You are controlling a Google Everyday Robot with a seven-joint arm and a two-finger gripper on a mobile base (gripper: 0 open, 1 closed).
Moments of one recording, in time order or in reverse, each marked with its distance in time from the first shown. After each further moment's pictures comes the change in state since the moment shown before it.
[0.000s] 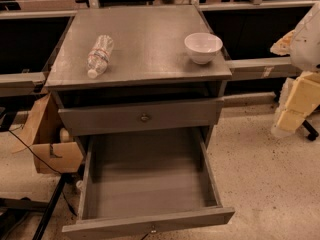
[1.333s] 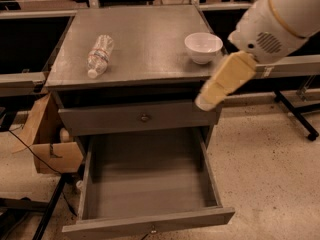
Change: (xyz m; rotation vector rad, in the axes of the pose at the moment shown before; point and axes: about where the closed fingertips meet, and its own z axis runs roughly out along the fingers) arm -0.106 -0.013 0.012 0.011 -0.287 0.197
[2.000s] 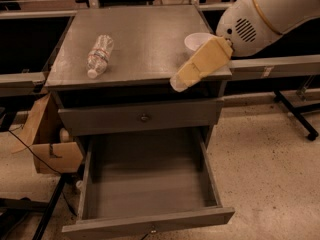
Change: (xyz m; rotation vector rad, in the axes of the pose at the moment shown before) arm -0.038 -0.003 0.019 -0.095 -0.126 0.231
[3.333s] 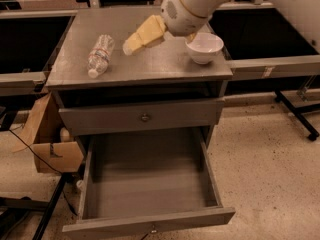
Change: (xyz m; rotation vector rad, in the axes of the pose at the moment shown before) arm -0.080 -0.059 0.092 0.091 0.024 0.310
